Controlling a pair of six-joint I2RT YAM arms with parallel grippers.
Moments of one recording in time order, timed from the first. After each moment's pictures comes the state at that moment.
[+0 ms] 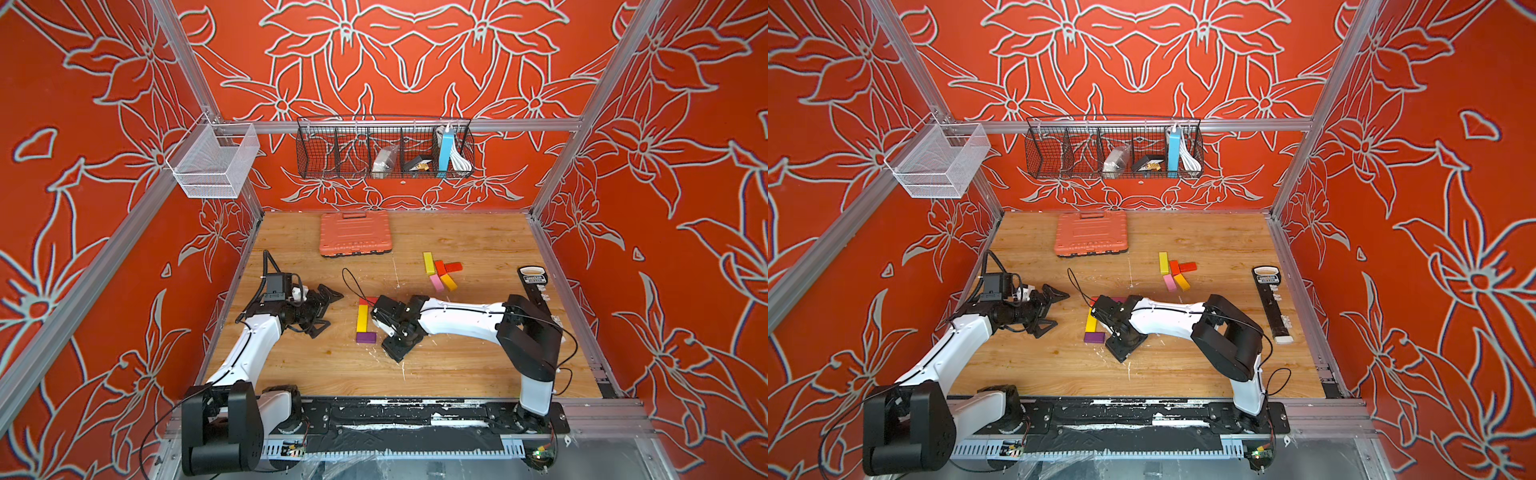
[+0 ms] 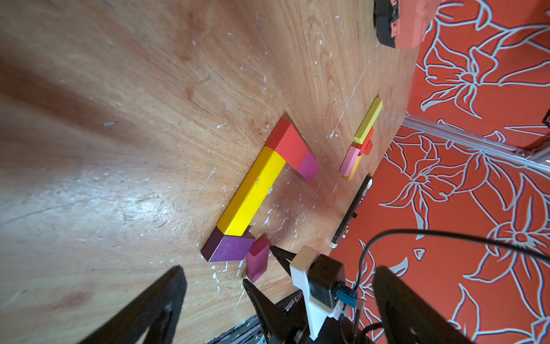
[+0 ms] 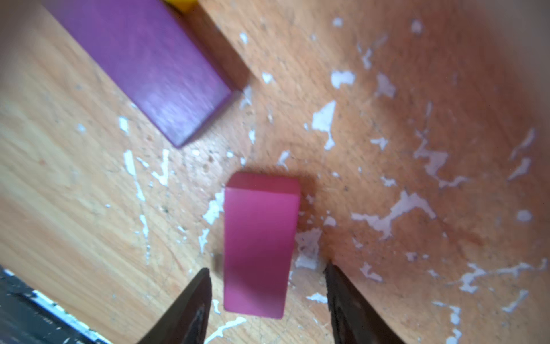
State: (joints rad) left arm 0.14 1.14 0.64 -0.55 0.73 -0.89; right arm 1.09 1.88 1.25 -0.79 -0.04 0.25
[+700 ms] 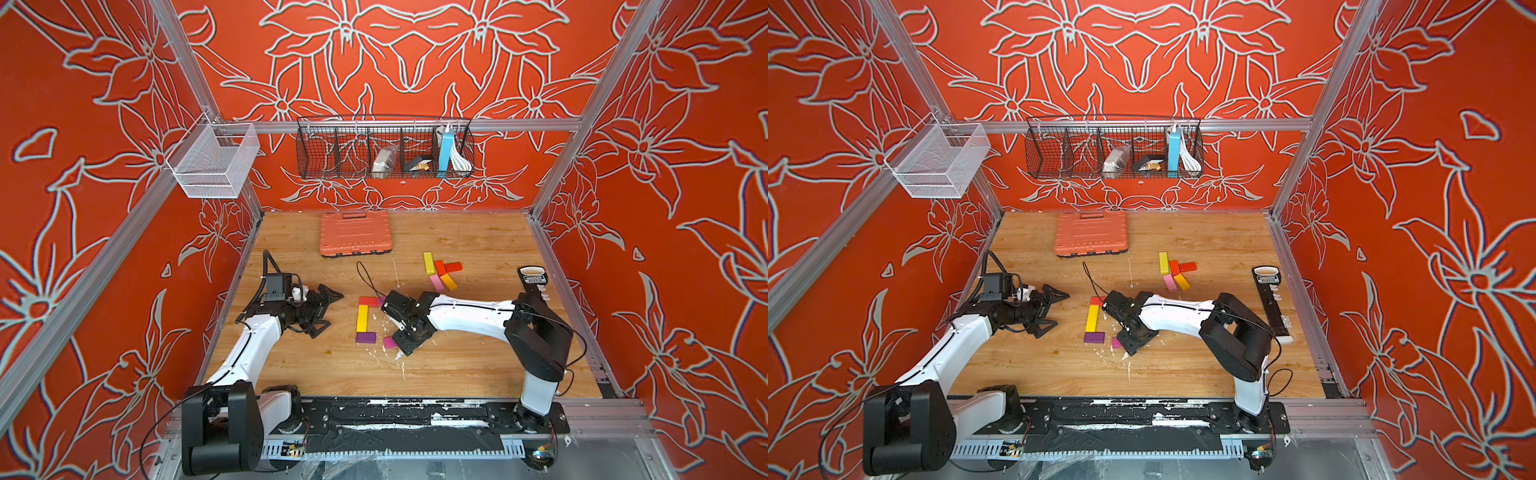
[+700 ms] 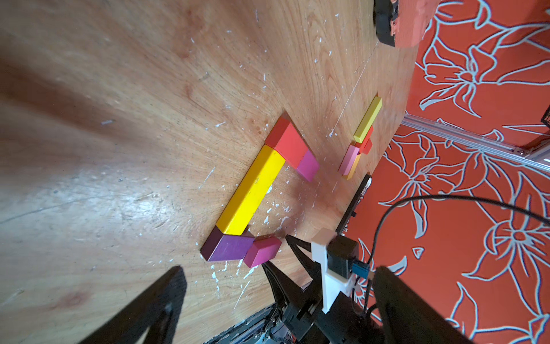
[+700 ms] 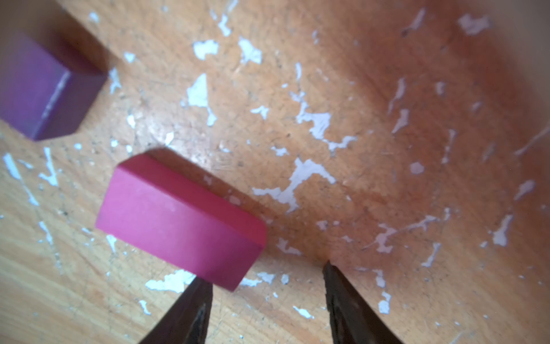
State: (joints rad) left arm 0.14 1.14 0.63 -0.55 0.74 -0.89; right arm 1.03 1.84 1.19 -0.78 0.03 0.28
